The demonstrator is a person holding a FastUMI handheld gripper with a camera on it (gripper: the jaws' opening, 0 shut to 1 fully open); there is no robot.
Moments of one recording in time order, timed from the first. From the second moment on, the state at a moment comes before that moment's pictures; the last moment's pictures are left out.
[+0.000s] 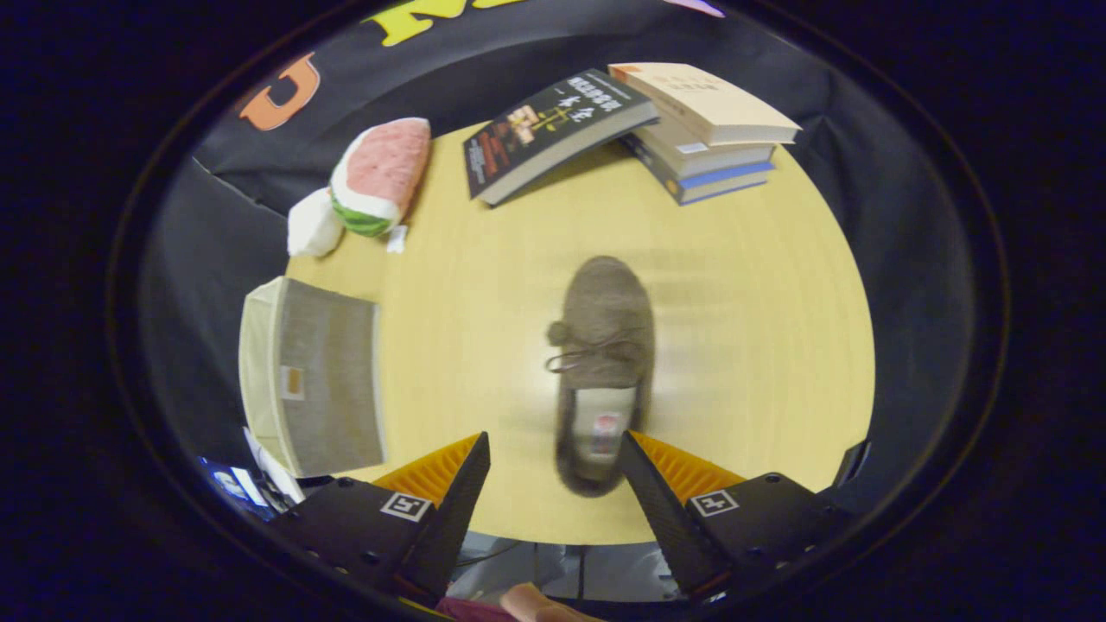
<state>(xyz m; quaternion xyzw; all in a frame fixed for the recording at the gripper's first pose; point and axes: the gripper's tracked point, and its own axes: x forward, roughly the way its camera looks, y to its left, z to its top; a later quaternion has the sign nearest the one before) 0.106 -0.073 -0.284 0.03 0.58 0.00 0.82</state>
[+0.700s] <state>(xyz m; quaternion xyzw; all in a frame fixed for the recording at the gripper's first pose) 0.140 -0.133 -0.361 0.02 0.60 -0.03 0.80</state>
